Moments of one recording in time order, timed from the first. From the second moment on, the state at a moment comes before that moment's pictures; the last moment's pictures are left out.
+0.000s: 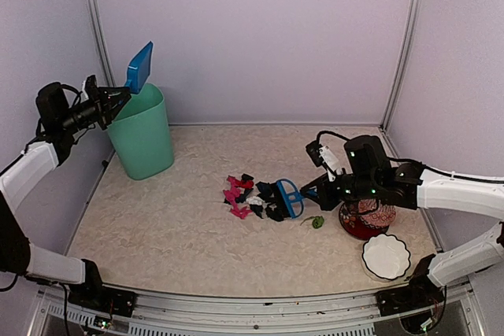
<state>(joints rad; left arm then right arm) 0.14 1.22 0.98 0.31 0.88 -1.23 0.80 1.22 0.79 -0.17 -0.15 0.20</state>
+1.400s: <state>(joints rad) -0.92 0.94 0.88 -0.51 -0.15 -0.58 0.75 1.31 1.04 -0.20 0.03 0.05</state>
